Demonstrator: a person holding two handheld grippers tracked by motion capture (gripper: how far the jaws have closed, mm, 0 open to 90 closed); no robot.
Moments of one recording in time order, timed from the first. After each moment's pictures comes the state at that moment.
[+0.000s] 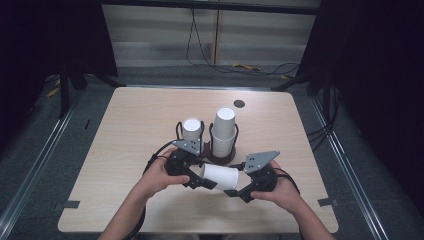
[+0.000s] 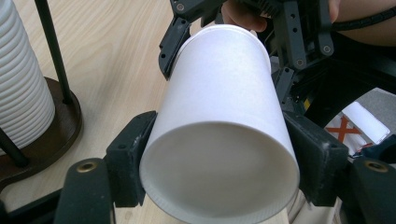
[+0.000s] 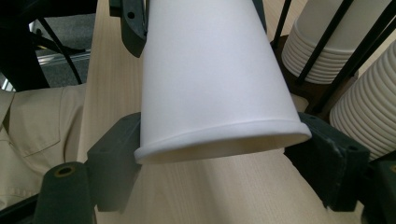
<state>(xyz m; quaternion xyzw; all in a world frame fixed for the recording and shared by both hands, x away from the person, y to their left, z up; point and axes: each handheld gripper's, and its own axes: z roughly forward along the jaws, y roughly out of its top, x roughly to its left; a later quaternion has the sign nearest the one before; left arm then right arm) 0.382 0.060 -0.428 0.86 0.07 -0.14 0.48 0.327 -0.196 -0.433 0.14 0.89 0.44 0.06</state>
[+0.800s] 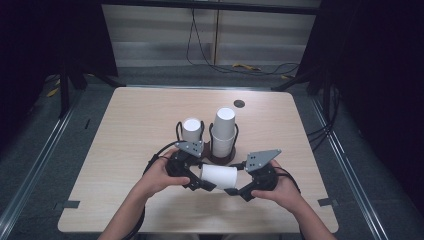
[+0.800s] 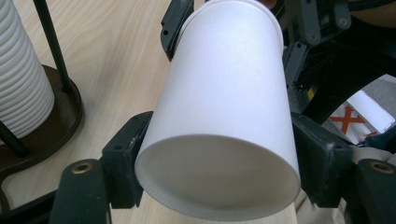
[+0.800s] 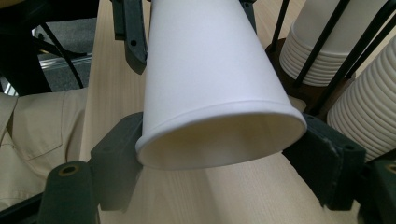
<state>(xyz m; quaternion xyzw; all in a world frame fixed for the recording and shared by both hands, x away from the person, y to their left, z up) 0.382 0.058 -0.434 0.88 0.07 -0.13 0.46 0.328 -0.198 -0.430 0.15 0.88 0.44 0.05</state>
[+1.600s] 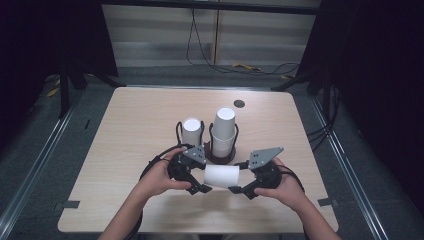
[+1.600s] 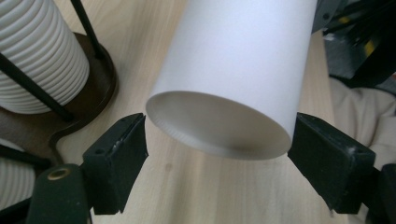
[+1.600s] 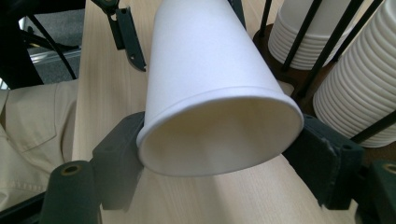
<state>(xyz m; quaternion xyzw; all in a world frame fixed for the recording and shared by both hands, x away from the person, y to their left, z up) 0.375 0.051 -0.432 0.93 0.06 -0.04 0.37 0.331 -0.207 -0.427 0.17 0.89 0.42 0.06</state>
